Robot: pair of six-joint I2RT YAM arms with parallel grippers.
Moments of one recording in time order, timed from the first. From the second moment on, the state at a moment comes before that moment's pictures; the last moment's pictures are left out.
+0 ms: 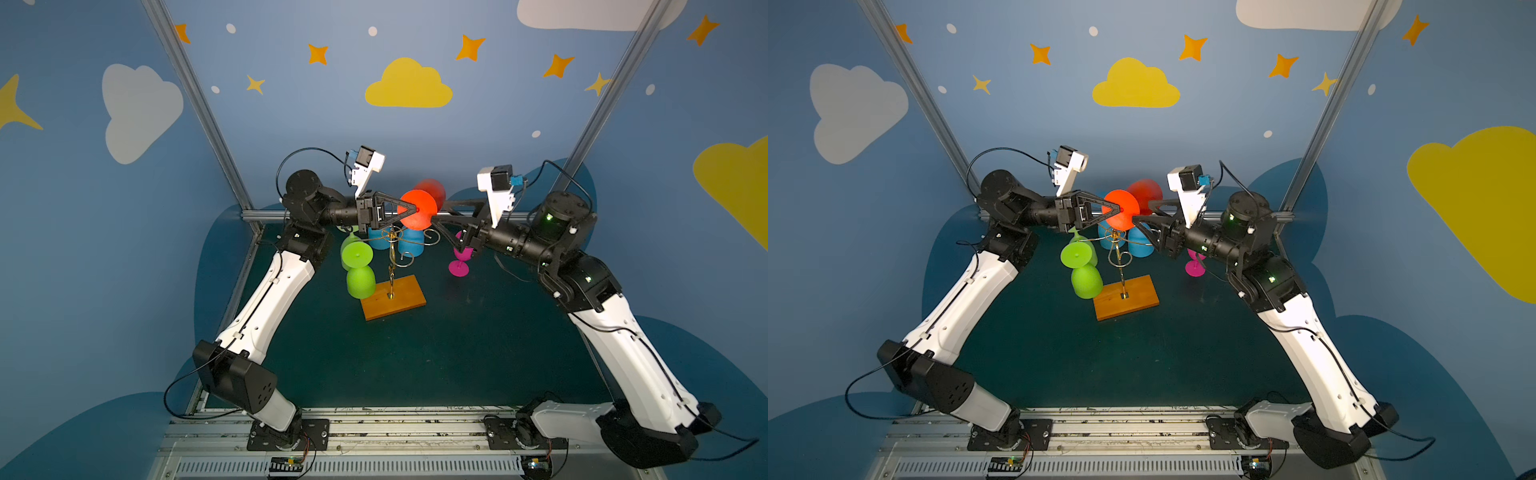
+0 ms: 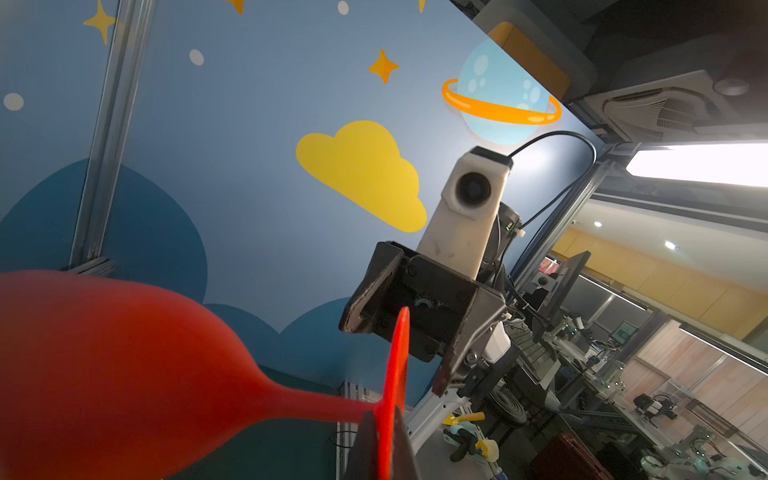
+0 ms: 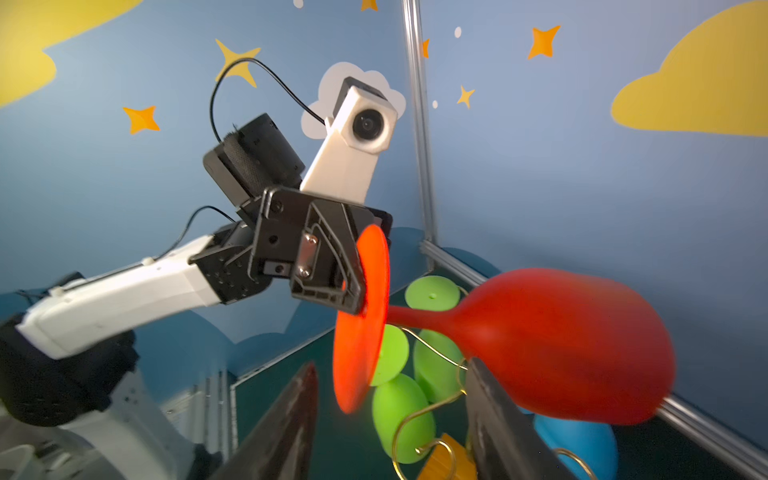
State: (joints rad) left arm -0.35 1.57 1.71 0.29 1.24 -0.92; right arm 0.61 1.23 1.65 -0.39 -0.45 0.12
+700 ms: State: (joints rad) left arm -0.34 1.59 1.74 0.40 1.20 -1.18; right arm 0.59 1.20 1.35 -0.07 -0.33 -0.36
